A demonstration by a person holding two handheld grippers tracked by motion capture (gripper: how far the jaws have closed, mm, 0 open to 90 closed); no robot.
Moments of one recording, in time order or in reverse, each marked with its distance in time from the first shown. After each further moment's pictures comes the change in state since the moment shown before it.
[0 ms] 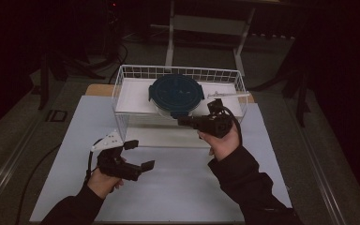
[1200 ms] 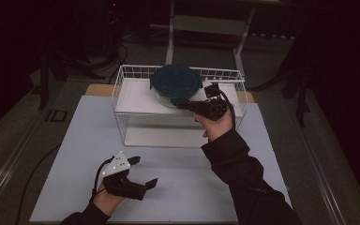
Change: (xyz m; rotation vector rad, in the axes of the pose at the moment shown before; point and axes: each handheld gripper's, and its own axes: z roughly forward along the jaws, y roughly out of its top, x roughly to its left) left arm -0.015 -0.049 0.014 0.024 0.074 0.076; right arm -0.024 0.031 0.020 -0.043 -0.061 0.059
